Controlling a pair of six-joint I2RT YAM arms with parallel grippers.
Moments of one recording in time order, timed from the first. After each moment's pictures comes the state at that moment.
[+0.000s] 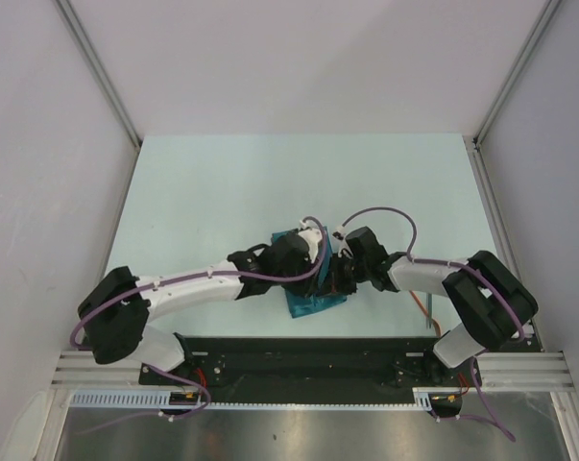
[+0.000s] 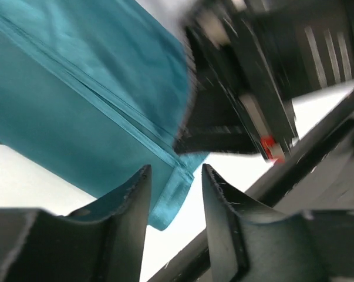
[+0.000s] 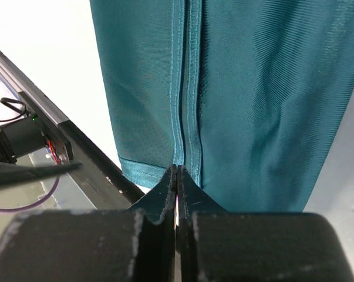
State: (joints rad) left arm -0.96 1.44 0.89 -0.25 0.00 -0.42; right arm 0.65 1.55 0.64 0.04 -0.48 0.73
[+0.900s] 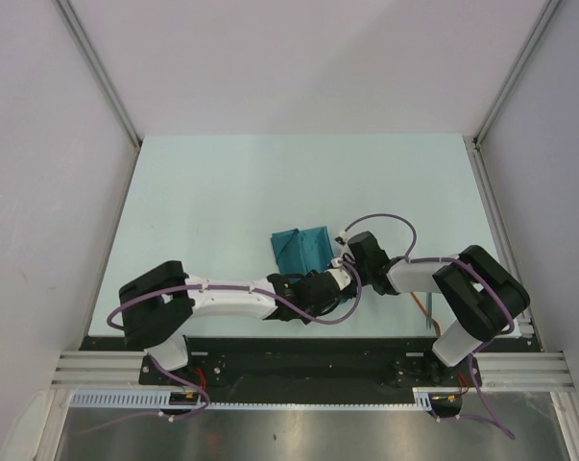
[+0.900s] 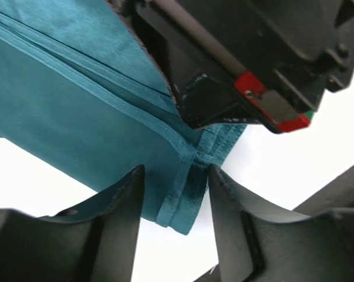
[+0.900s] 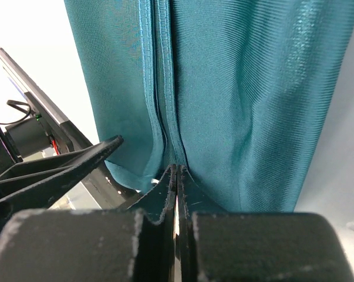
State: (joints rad) left arm -1.23 1.65 0.93 -0.35 -0.33 -0.20; right arm 0.64 1.60 0.58 0.15 -0.53 0.78
